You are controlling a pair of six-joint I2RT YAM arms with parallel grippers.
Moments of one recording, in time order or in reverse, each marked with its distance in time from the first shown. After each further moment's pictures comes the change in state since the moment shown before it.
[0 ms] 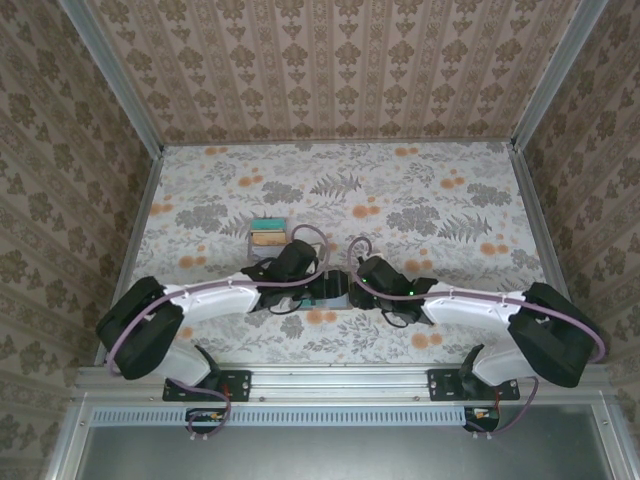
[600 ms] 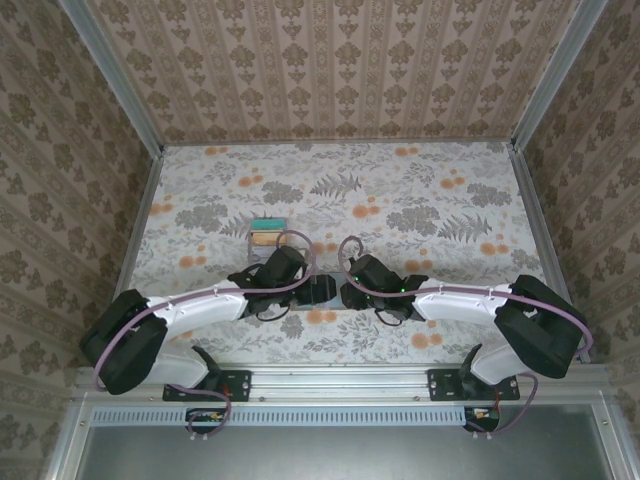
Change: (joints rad) left arm 0.041 -0.129 -0.095 -0.095 -0.066 0.000; right arm 0.013 0.089 0.059 0.019 -0.052 -0.013
